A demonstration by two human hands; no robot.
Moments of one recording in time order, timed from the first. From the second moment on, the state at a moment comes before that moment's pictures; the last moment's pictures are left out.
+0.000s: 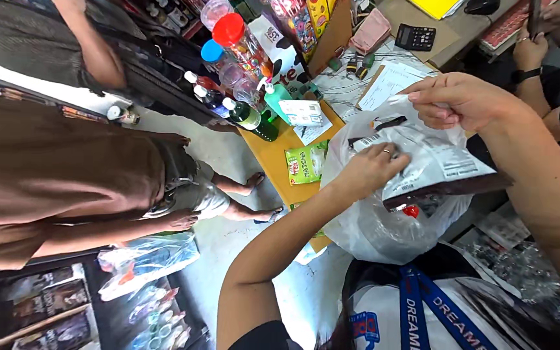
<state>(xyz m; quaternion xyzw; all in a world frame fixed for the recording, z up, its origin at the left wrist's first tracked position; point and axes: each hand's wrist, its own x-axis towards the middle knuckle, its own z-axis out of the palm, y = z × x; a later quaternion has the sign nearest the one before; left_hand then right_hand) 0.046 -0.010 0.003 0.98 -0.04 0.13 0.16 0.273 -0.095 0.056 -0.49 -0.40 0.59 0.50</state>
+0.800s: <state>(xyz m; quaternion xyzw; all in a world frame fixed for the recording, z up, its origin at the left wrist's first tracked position) 0.024 0.019 0.004 0.91 0.36 -0.09 0.19 0.267 -0.137 0.068 -0.62 -0.41 0.42 0.52</state>
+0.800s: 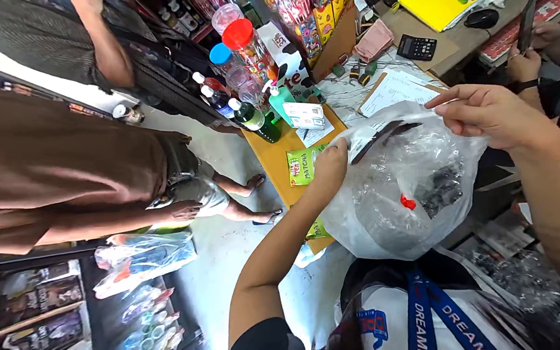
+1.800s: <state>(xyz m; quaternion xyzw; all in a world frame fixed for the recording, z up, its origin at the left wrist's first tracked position) -0.149 0.021 -0.146 0.59 0.66 -0.14 0.44 0.255 -0.167 0.088 -0.64 -0.38 0.41 0.53</state>
